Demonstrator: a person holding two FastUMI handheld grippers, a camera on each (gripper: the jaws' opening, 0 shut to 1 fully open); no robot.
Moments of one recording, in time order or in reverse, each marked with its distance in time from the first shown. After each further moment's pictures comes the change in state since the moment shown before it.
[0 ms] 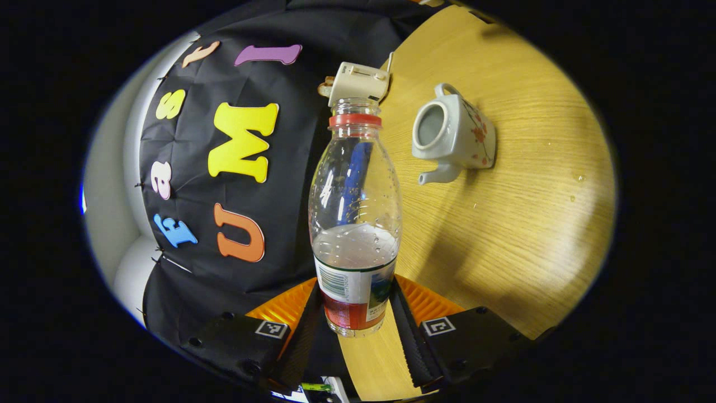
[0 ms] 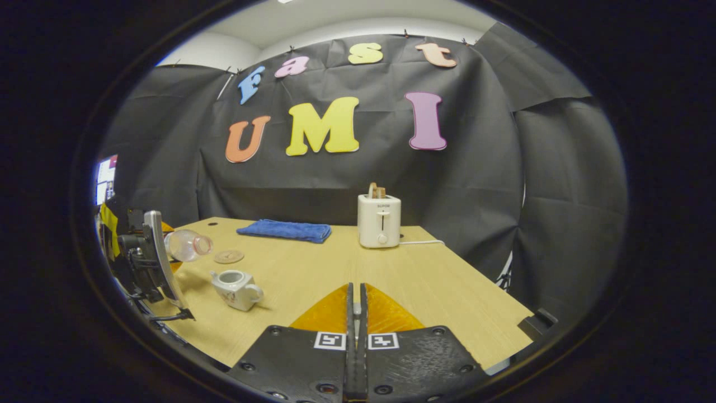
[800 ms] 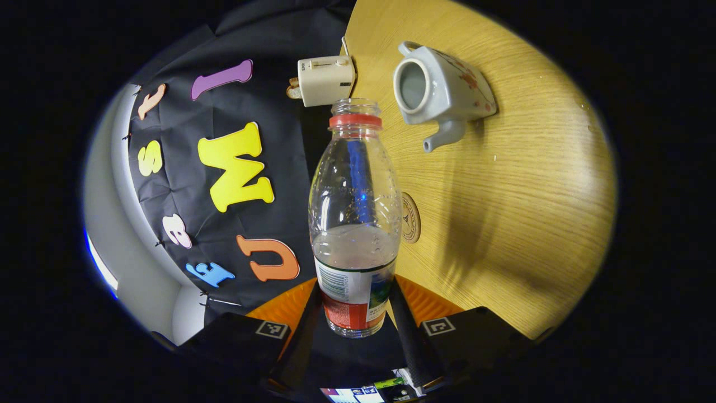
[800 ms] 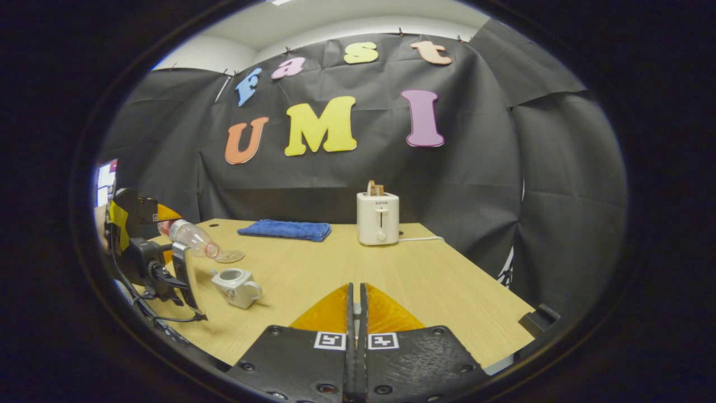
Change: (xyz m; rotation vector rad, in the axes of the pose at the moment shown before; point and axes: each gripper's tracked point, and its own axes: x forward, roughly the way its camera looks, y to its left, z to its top) left arm 0.012 0.034 -0.001 0.292 0.072 0.096; right arm -0.003 -0.004 -0.005 0.024 0.004 0.013
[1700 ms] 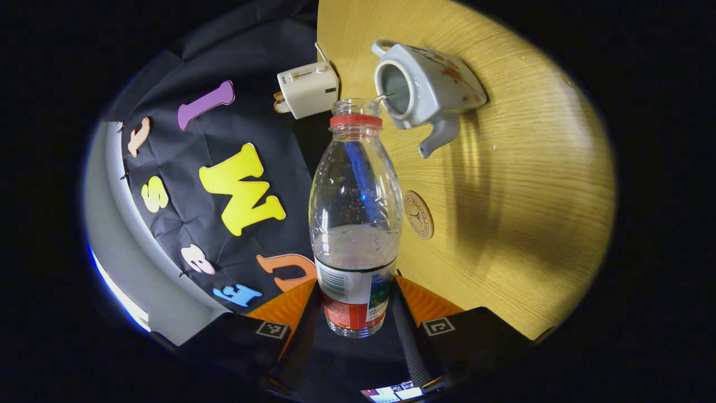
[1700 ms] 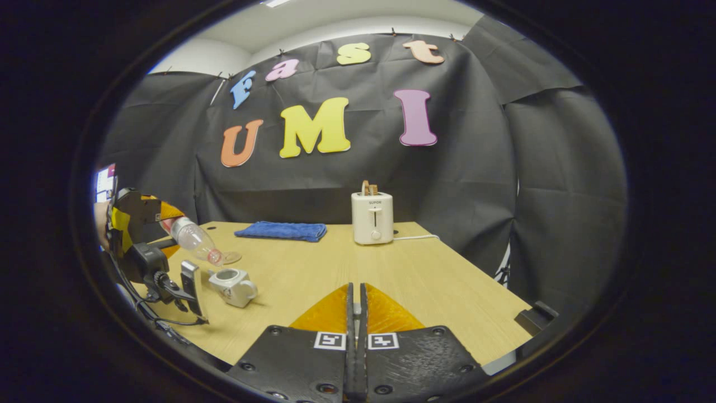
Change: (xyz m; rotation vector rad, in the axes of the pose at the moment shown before) left arm 0.002 0.019 0.014 0.184 0.000 0.064; right arm -0.004 -0.009 -0.003 0.020 -0.002 -0.009
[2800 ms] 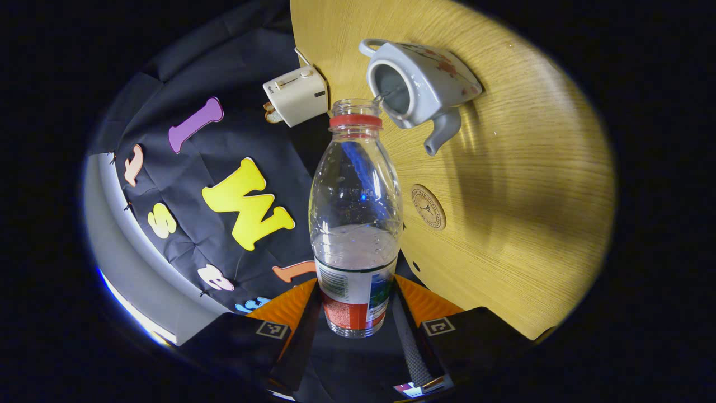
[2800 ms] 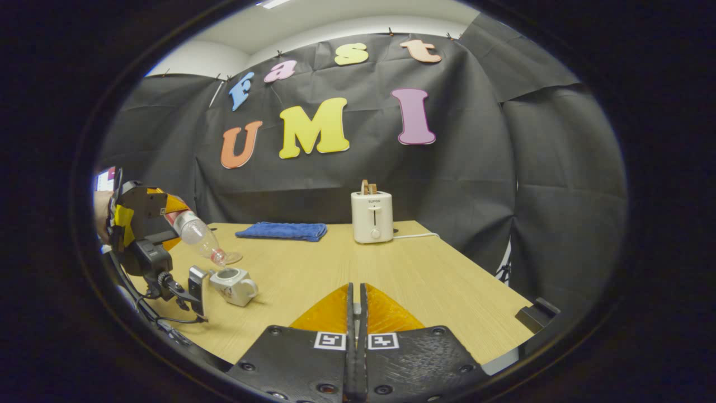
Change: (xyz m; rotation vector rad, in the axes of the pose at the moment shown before) left arm -0.004 0.015 0.011 0.132 0.013 0.028; right arm -0.003 -0.003 -0.004 0.016 0.000 0.005
